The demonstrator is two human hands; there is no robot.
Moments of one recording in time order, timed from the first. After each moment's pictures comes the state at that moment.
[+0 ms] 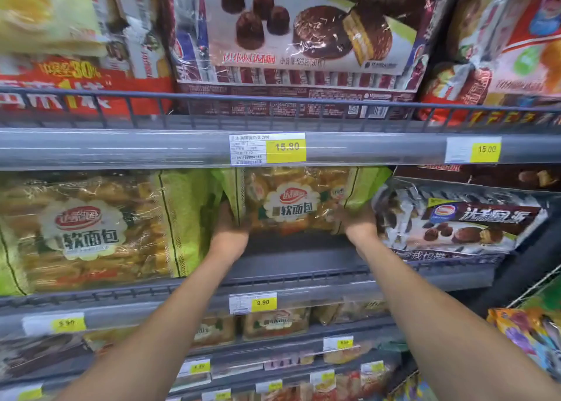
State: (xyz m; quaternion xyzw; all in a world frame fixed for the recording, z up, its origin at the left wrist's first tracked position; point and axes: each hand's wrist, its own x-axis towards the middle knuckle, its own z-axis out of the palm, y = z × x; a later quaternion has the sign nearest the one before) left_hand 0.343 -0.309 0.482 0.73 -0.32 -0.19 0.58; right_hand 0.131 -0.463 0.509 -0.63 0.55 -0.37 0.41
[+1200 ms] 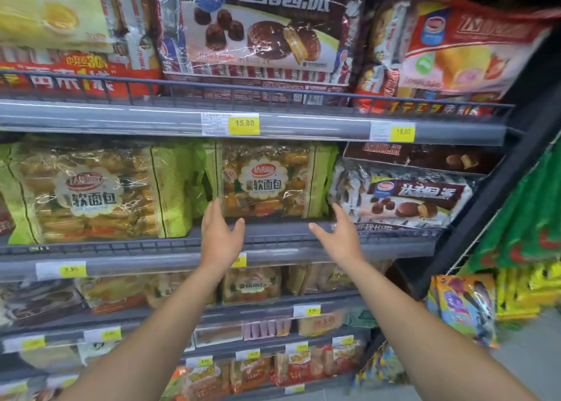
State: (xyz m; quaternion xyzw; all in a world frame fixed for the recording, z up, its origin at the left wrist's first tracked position) left_hand 0.230 -0.231 0.494 0.80 -0.33 -0.11 0.49; right_hand 0.024 -0.373 0.496 -0.75 0.50 -0.29 0.33
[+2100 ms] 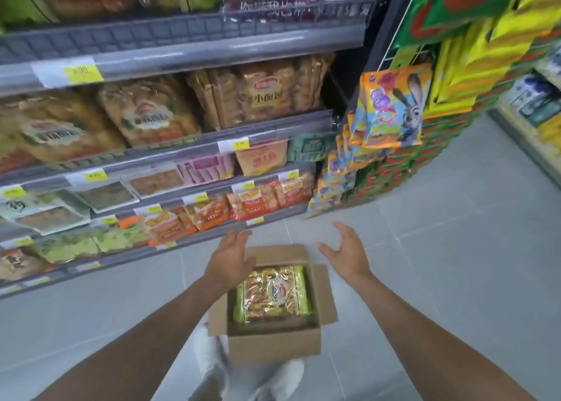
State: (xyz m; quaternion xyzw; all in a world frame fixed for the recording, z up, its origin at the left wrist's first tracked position) left_hand -0.063 -0.110 0.180 0.77 -0.54 -0.33 0.08; right_hand -0.323 -0.220 0.182 -0.66 0.63 -0.11 0.39
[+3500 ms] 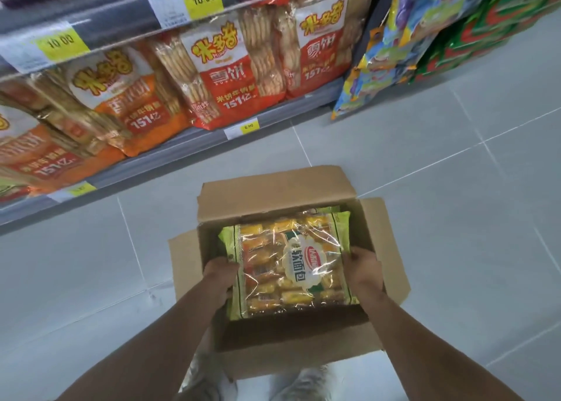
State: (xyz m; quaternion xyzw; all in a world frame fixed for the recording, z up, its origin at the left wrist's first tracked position) left_hand -0.045 -0.090 -0.368 0.81 0.05 -0.57 0.13; right_hand -0.310 -0.156 -0.373 -0.46 0.80 0.03 0.38
